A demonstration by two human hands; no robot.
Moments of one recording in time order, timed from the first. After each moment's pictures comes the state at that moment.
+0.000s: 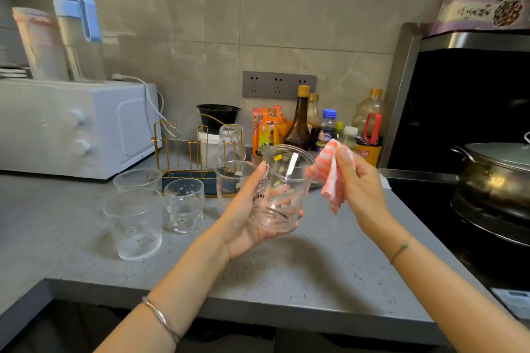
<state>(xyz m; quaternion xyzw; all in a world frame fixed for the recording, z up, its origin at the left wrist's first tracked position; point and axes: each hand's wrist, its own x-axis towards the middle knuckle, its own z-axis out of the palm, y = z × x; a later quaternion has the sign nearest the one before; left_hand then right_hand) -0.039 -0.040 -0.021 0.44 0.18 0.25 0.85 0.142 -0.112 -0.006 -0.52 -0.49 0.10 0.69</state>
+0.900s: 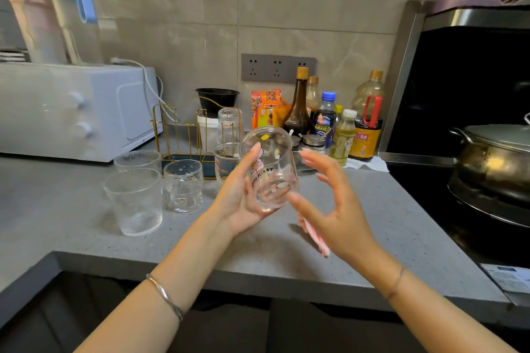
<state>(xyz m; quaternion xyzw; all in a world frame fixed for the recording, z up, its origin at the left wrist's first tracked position) -0.039 -0.054 -0.023 0.38 0.19 0.30 0.85 0.089 -0.164 -0.039 -0.54 -0.64 -0.02 0.54</state>
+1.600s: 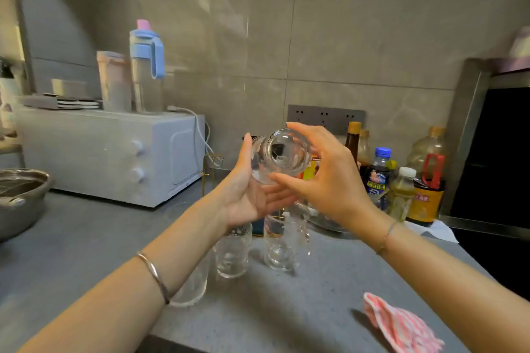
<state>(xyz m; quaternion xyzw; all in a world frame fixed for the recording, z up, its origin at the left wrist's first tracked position) -0.095 0.048 0.059 0.47 0.22 0.33 0.79 0.039 -0.033 0.078 -0.49 -0.72 -0.16 0.48</state>
